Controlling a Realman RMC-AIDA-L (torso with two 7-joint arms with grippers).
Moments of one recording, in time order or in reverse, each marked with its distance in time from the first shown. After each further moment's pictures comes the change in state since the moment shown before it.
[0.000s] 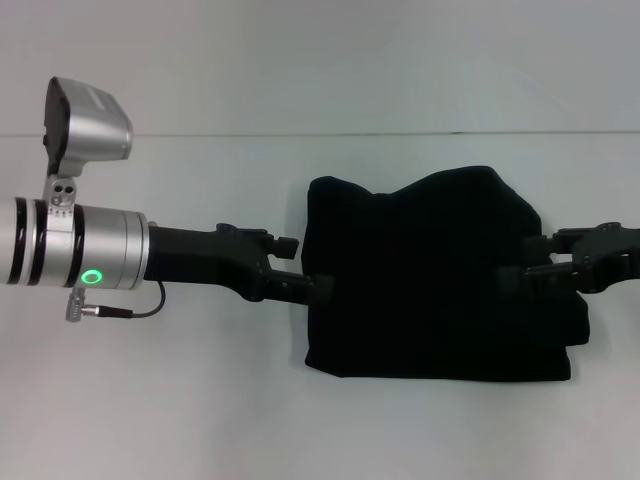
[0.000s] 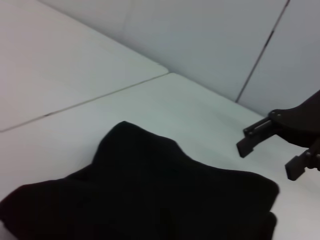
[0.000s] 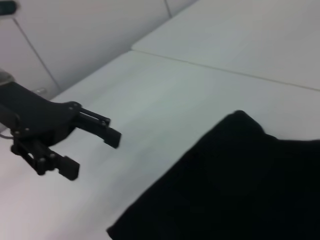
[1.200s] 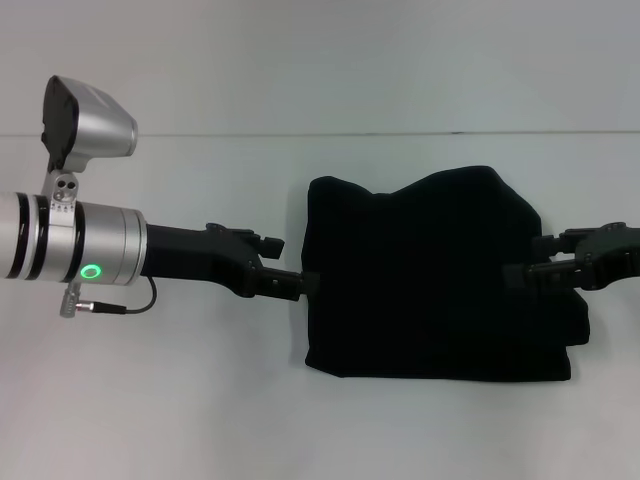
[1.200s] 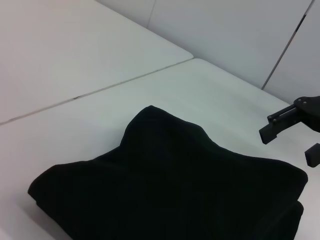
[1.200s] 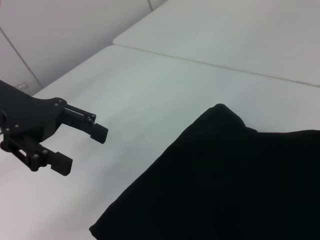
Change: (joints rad) left arm -0.011 0.005 0.006 0.001 0.050 -0.054 -0.045; right arm 0.005 0.003 0.010 -0.001 -0.038 0.037 0.024
